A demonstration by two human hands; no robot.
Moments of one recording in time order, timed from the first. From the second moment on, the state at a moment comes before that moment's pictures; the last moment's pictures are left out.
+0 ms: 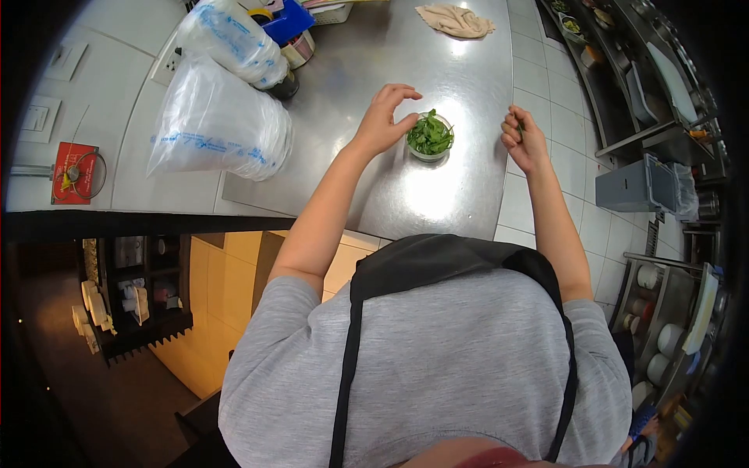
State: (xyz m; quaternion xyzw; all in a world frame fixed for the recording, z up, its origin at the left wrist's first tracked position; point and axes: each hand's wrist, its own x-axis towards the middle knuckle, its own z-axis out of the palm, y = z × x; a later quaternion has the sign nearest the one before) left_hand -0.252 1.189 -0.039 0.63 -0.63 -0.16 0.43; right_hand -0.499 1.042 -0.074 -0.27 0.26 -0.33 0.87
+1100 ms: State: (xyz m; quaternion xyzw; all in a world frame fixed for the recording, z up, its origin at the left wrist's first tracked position) left_hand -0.290 1.208 -0.037 0.65 -0.73 -0.10 0.19; right_hand -0.676 1.097 -0.113 -0.24 0.45 -0.41 0.75
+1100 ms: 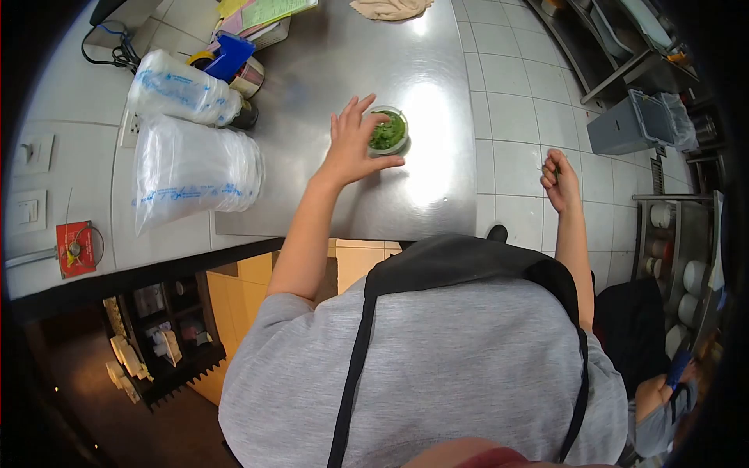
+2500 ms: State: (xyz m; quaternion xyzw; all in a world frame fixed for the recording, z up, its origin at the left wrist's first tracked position) left_hand -0.451 0.664 0.065 0.71 -0.69 -0.10 0.10; right_hand -1.296 0.516 -0.010 -0.37 0.67 -0.57 -0.29
